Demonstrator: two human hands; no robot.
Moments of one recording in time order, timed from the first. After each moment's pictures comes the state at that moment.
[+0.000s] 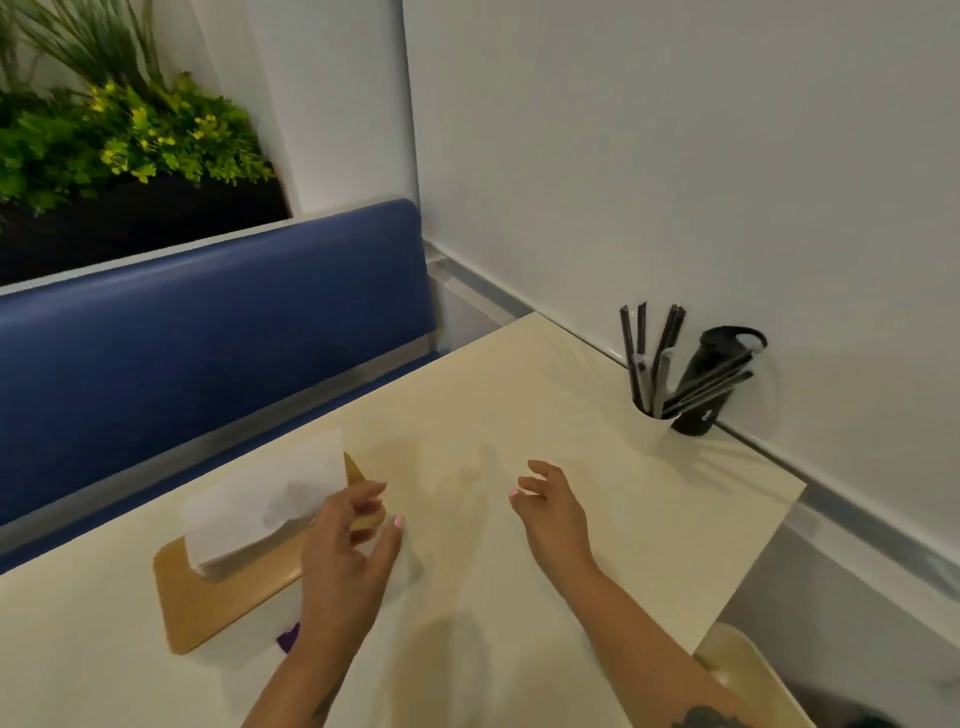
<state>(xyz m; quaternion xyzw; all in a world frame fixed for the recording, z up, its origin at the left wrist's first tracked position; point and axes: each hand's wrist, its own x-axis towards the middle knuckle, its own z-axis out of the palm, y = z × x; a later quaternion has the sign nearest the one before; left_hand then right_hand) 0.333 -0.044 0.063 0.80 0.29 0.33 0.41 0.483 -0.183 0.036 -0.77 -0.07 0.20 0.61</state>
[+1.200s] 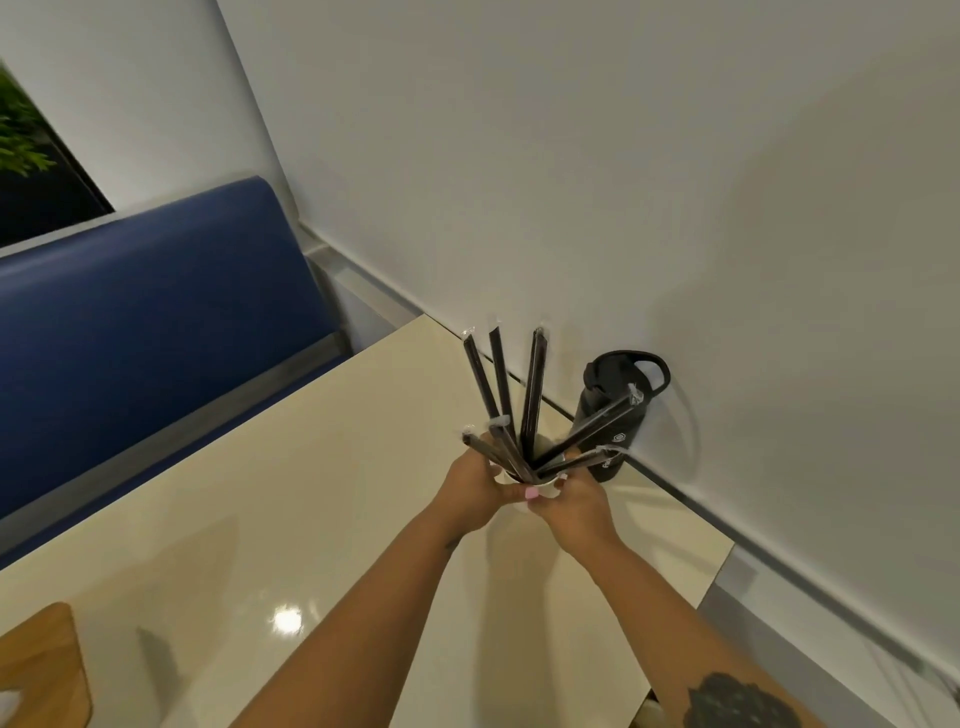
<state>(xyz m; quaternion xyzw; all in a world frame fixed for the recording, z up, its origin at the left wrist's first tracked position) 0.705 -0.148 -0.014 0.83 0.14 -0.03 0.54 0.743 -0.294 -0.016 -0.82 -0.07 0.19 0.54</state>
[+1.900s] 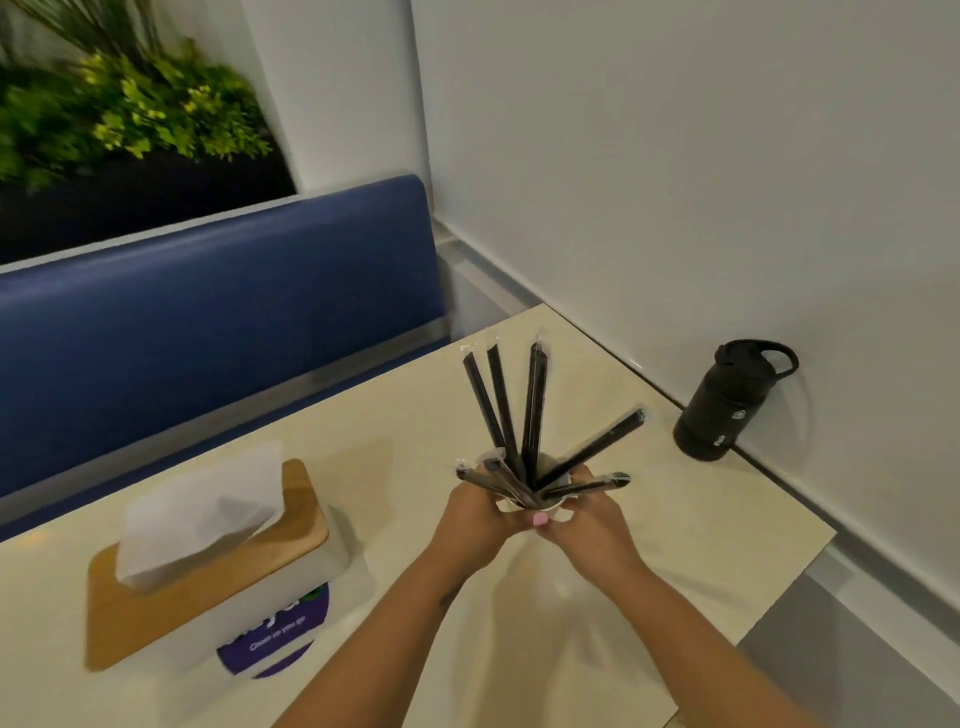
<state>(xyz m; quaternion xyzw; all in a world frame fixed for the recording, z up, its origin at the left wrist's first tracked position) 0.507 -0.105 0.023 0.81 0.17 0.12 0.55 0.582 -0.237 0.035 -0.81 -0.21 0.23 0.50</state>
